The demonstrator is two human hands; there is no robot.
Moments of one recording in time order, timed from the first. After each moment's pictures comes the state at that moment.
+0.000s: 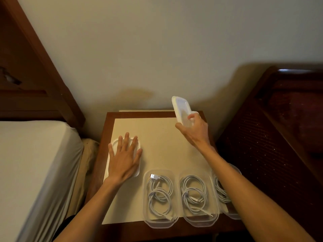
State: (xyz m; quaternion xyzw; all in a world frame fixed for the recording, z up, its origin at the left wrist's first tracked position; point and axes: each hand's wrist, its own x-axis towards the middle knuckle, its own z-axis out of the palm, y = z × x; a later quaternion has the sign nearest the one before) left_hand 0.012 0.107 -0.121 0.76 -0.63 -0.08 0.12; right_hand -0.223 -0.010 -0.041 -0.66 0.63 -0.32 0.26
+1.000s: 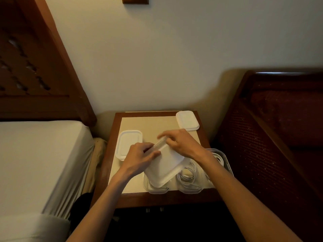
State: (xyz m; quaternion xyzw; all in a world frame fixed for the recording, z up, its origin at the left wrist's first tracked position) left_hand -0.064 0.203 -0.008 0.64 -0.63 -0.26 0.34; right_hand -0.236 0.120 0.021 -0.85 0.42 -0.16 0.29
